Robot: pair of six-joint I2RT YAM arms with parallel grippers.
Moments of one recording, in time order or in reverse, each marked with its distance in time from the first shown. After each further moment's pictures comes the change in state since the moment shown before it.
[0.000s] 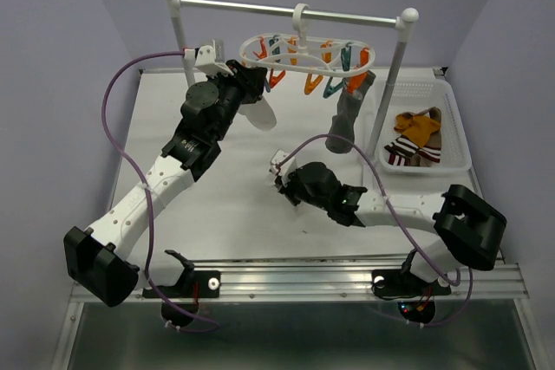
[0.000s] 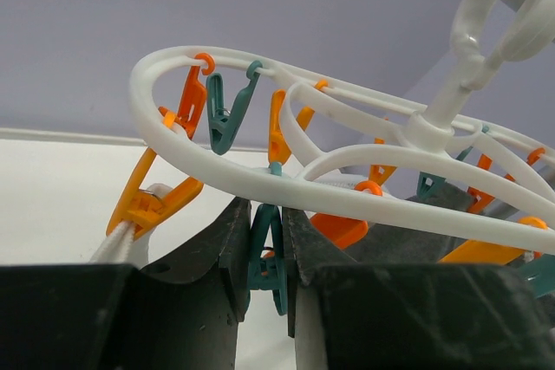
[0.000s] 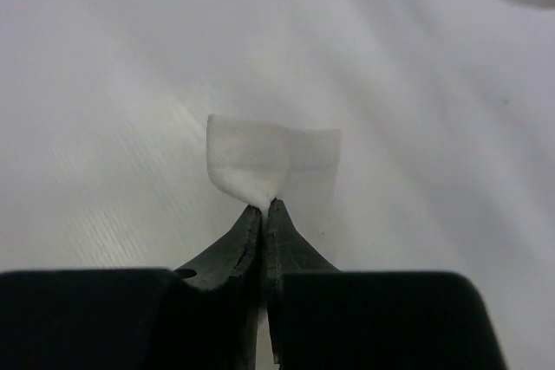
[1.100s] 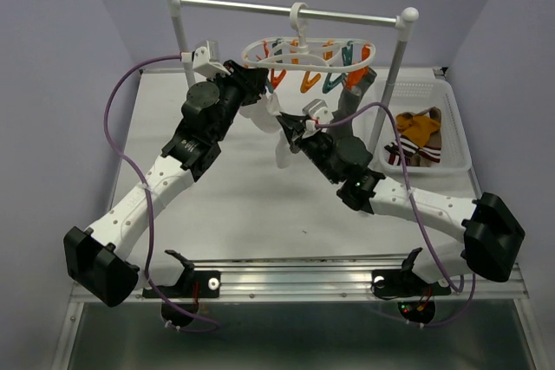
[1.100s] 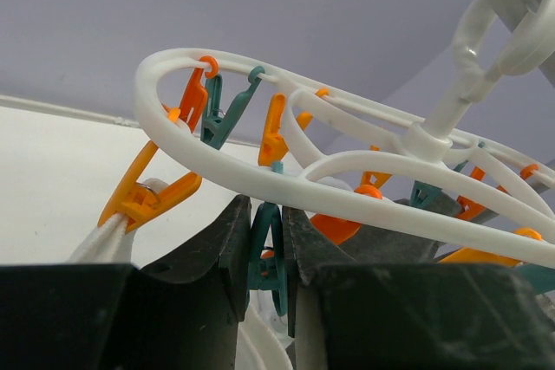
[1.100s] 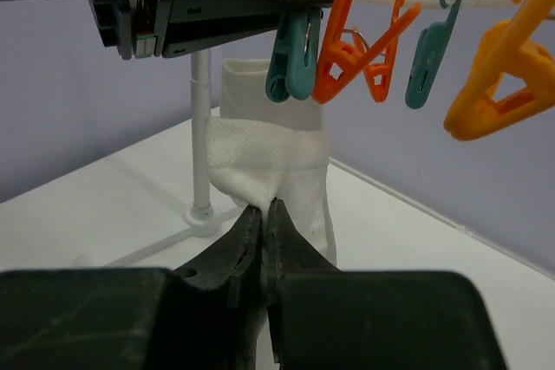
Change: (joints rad) left arm 0.000 0.000 0.000 -0.026 -0.007 -0.149; right arm -0.097 -0.164 0.141 0.441 0.181 -0.039
